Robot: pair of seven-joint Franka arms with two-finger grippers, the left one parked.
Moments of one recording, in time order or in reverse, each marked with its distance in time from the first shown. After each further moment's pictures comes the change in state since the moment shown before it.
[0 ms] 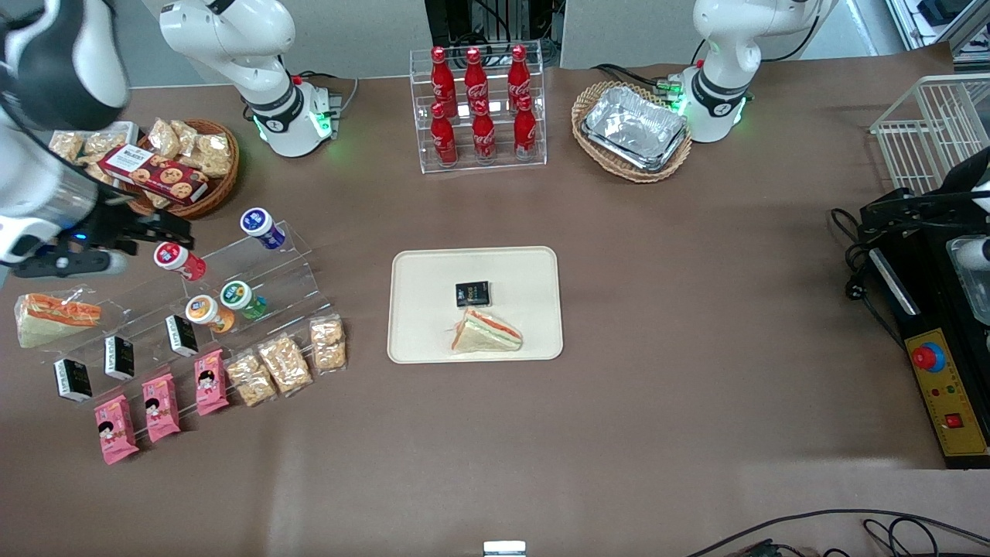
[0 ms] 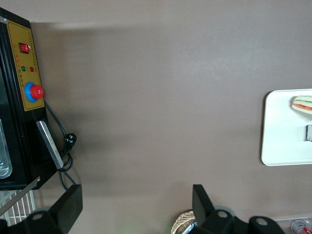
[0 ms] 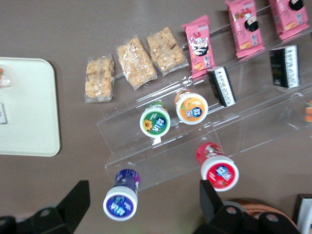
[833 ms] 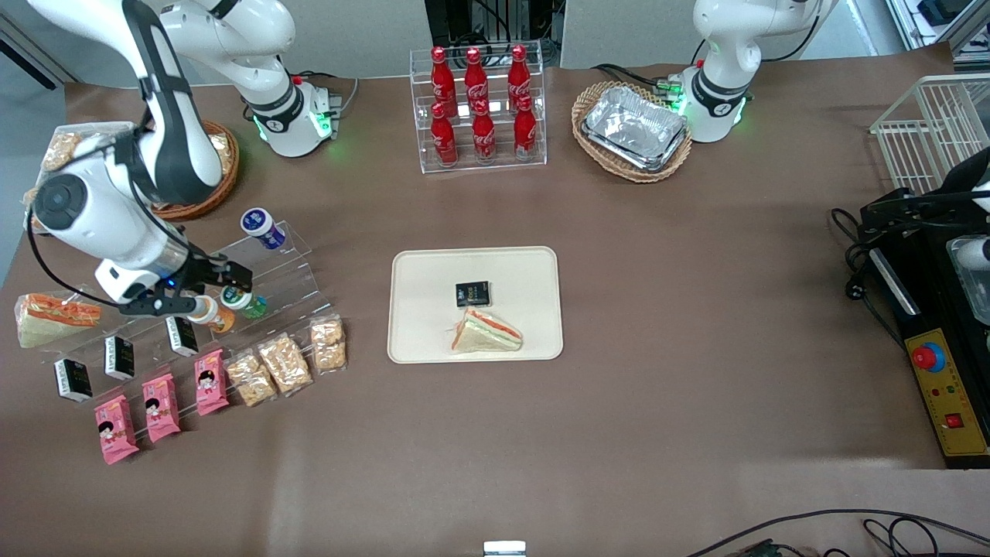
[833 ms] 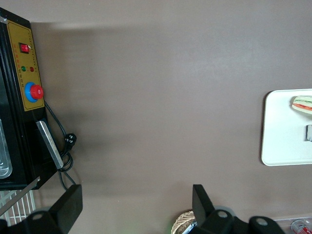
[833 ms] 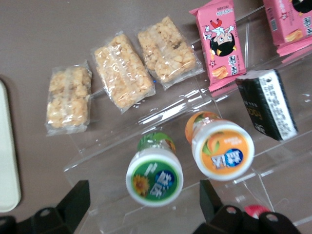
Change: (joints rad) arm 0.015 0.127 0.003 -0.296 0.003 0.479 0.046
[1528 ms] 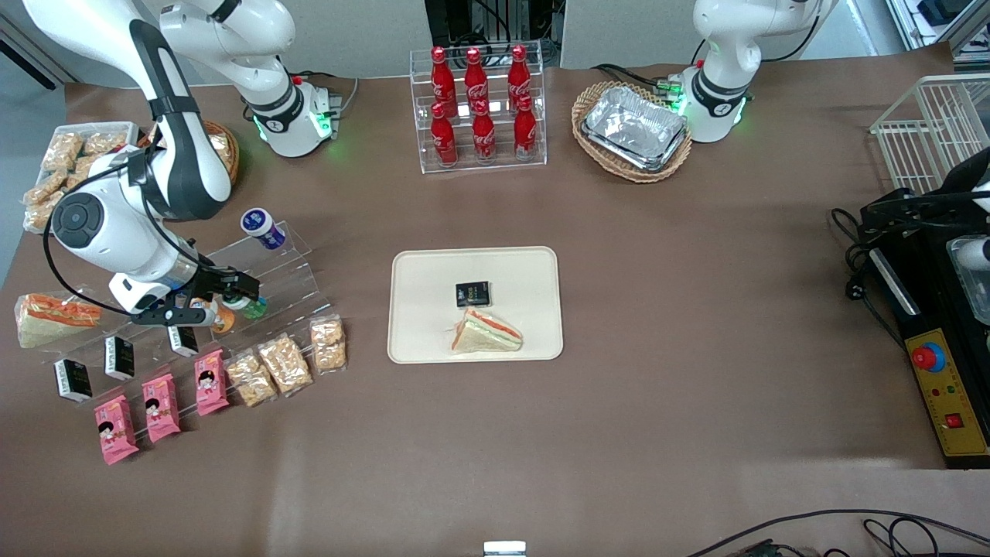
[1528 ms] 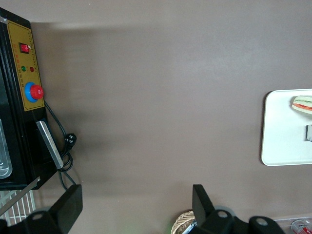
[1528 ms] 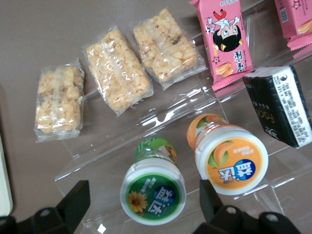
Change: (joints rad) arm 0.000 0.048 0.000 -0.001 0.000 0.034 0.015
